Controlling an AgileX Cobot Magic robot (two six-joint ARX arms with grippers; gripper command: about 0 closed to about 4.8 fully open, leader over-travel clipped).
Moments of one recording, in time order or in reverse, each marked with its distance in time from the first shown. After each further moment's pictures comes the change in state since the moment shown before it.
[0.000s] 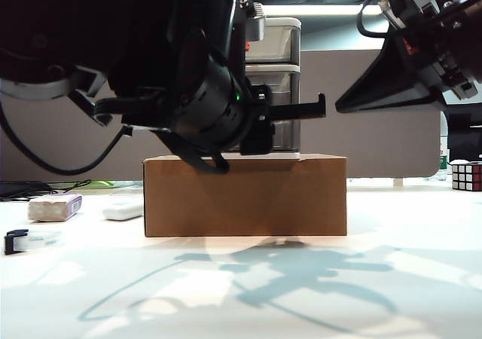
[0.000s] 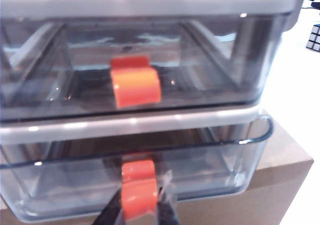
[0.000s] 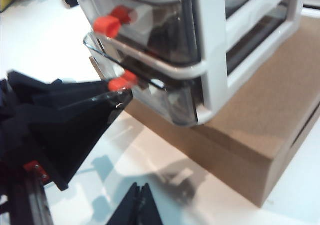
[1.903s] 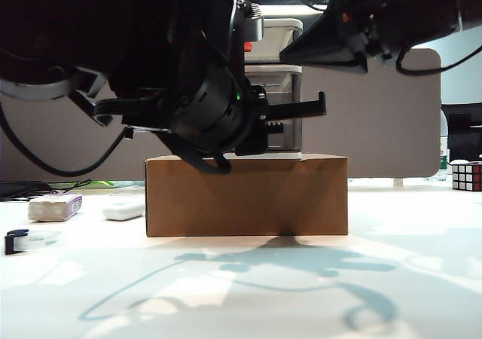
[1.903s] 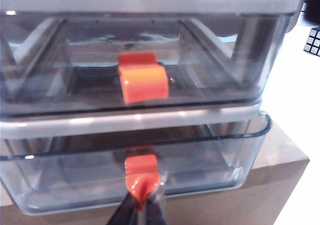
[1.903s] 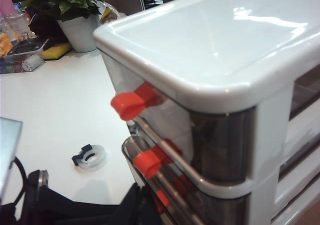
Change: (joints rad) left arm 0.000 0.000 0.001 -0.001 0.000 -0.025; right arm 0.000 0.275 0.187 0.301 -0.164 0.000
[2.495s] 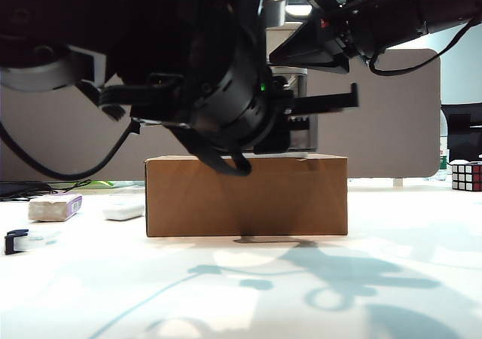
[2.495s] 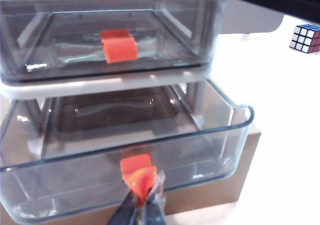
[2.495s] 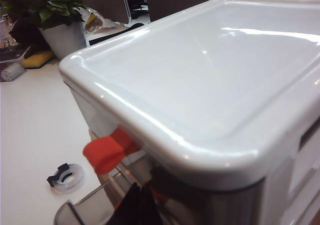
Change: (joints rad) left arm -0.121 0.000 0.000 -0.005 -0.115 0.000; right arm 0.001 0.101 0.112 0.002 0.053 0.000
